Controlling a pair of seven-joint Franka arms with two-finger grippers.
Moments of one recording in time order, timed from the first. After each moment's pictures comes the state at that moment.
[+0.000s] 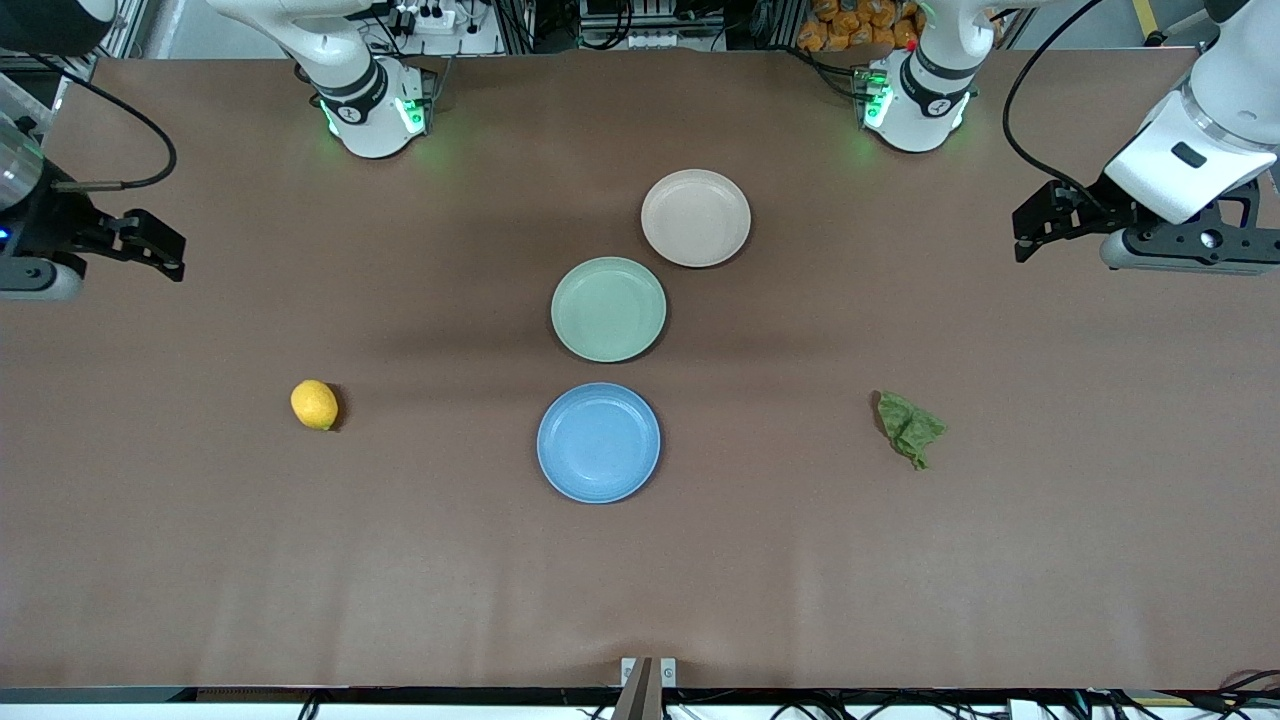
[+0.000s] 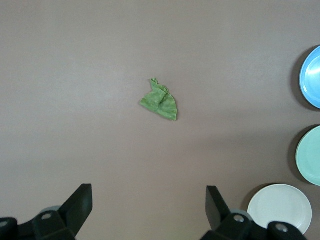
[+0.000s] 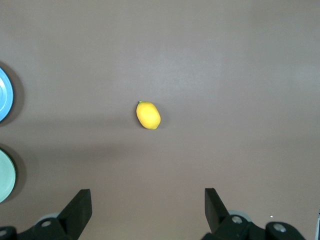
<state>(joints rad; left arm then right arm) 0.01 -0.03 -0.19 -1.61 0.00 1.61 -0.08 0.05 0.02 0.01 -1.51 -0.12 1.53 0.05</state>
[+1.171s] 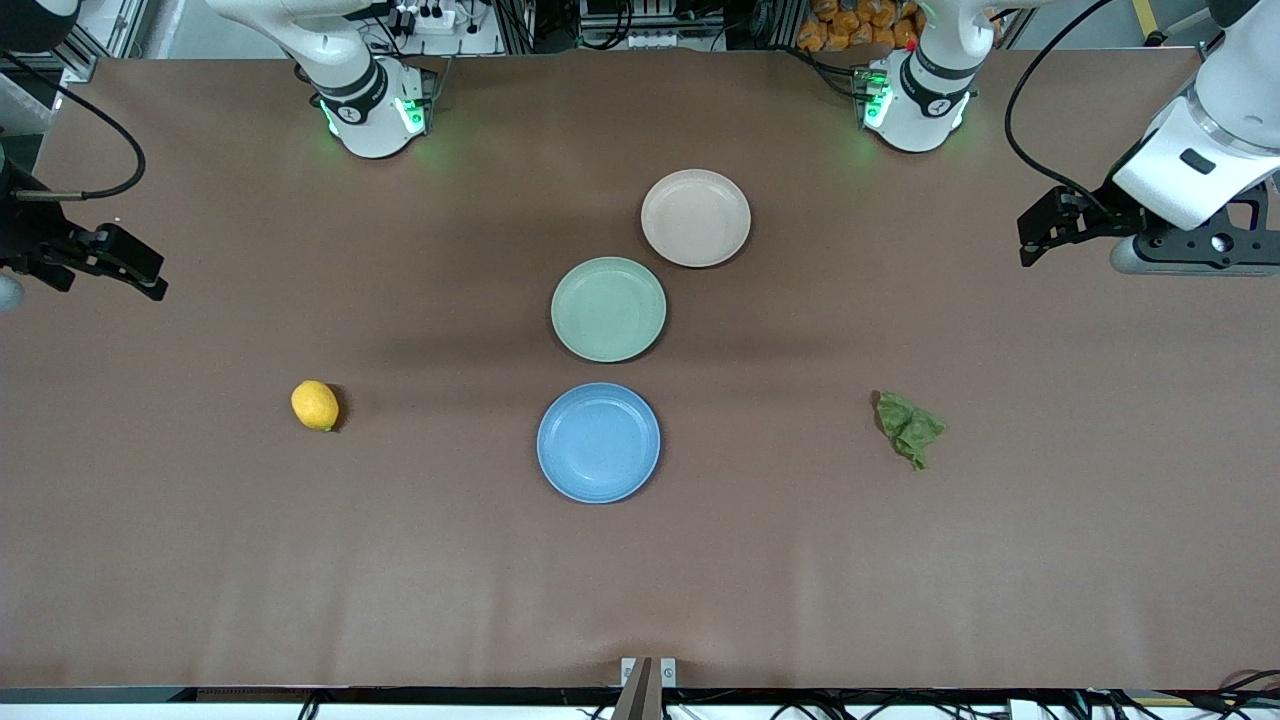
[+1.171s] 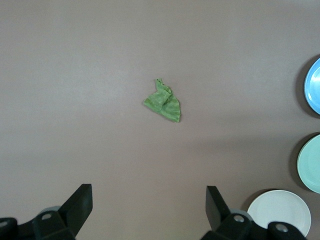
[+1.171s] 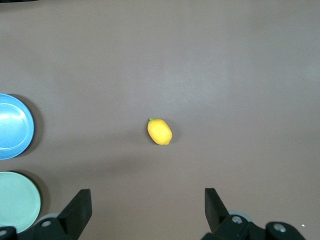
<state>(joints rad) 0.01 -0.02 -0.18 -1.60 0.01 1.61 -0.12 0.09 0.03 -0.06 -1.51 -0.04 1.60 0.11</state>
